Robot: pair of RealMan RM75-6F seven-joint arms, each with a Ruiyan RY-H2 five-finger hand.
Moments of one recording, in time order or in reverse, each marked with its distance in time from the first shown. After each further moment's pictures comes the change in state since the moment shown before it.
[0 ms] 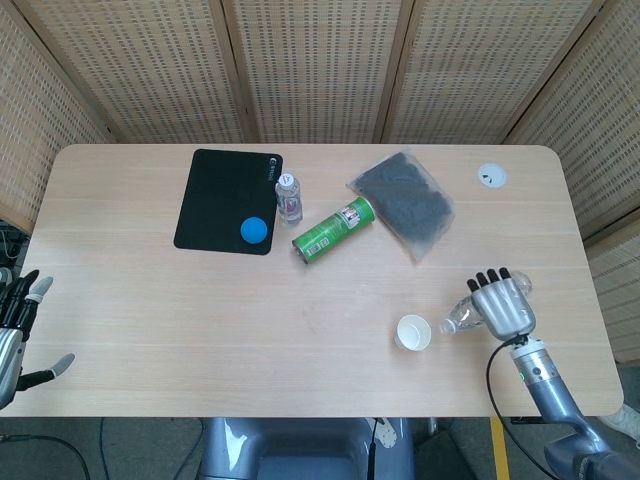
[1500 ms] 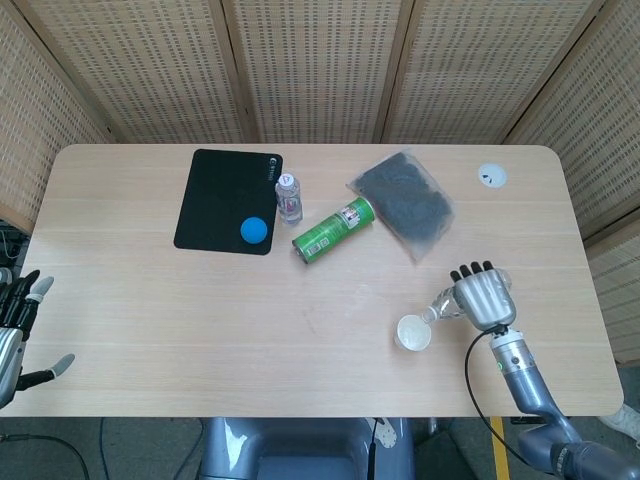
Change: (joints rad) left arm -0.004 0.010 0.002 -0.002 -0.005 -0.008 -0.018; right arm 0.040 0.001 0.074 -0.156 0.118 -0.074 0.003
